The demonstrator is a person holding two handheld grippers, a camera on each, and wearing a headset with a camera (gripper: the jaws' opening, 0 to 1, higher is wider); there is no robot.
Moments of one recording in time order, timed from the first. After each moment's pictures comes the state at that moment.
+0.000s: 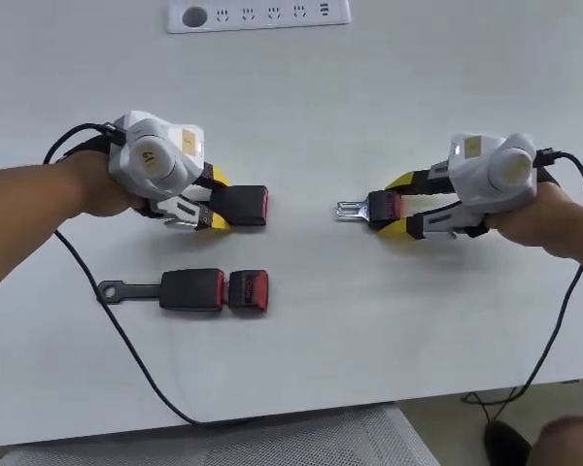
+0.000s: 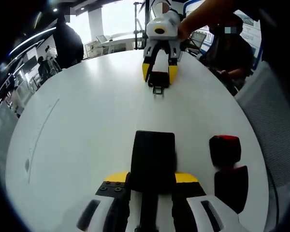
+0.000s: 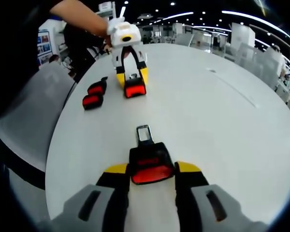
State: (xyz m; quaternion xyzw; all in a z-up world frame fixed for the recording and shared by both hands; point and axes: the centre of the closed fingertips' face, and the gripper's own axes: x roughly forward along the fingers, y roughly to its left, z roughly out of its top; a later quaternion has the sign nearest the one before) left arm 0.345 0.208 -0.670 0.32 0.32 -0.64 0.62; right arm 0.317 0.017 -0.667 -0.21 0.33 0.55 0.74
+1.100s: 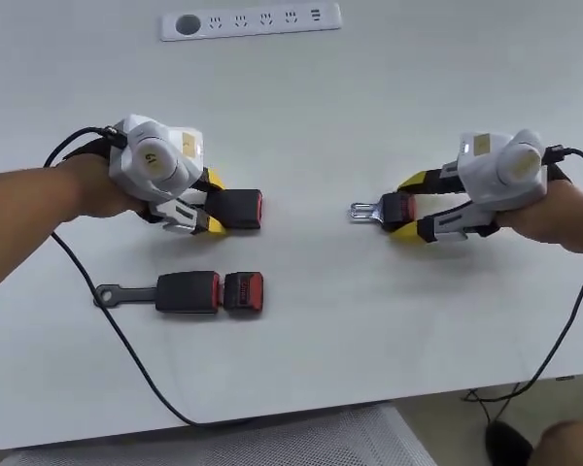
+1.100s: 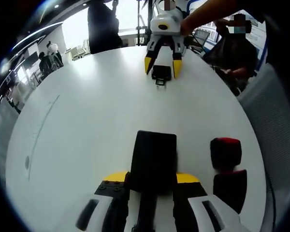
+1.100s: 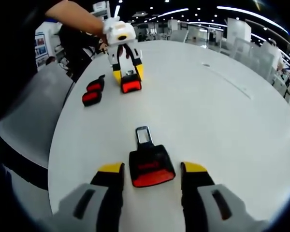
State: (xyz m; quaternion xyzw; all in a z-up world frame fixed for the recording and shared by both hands) left arm 0.343 0.208 -0.670 0.32 0.34 -0.62 0.63; right arm 0.319 -0.003 -0.669 -0.20 0.35 0.53 0.74
